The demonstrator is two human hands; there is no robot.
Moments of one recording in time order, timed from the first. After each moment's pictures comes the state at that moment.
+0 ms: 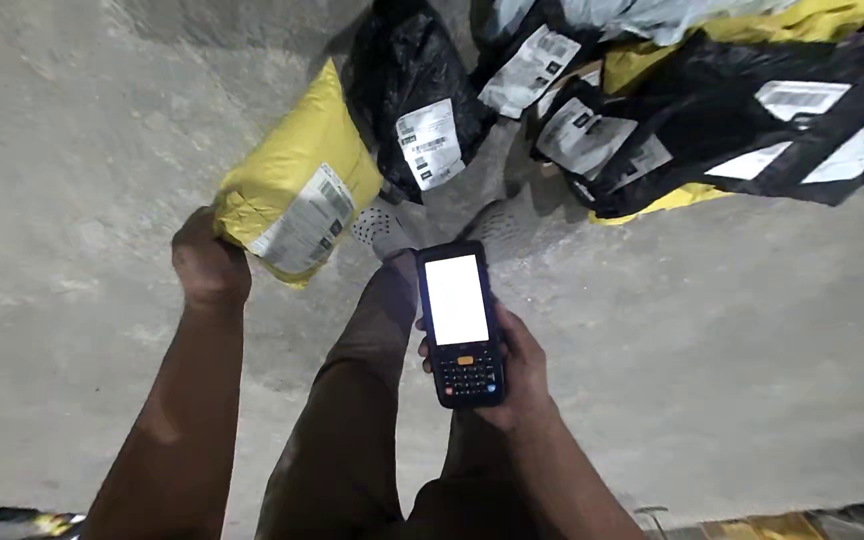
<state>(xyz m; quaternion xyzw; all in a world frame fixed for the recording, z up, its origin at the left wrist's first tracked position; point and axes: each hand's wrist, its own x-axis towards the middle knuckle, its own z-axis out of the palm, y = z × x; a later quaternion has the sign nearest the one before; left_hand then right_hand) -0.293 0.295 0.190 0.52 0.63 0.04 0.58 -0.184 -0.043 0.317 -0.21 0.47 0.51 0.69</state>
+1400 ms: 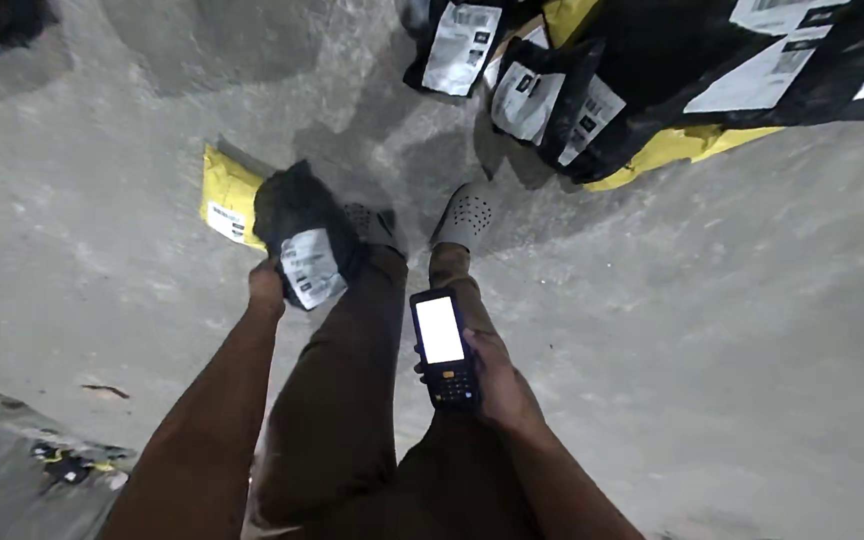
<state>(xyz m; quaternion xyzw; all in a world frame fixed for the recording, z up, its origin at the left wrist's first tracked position) -0.348 0.184 0.175 0.57 0.70 -0.26 0.34 -0.213 -0.186 0.327 -0.27 0.47 0.55 0.63</state>
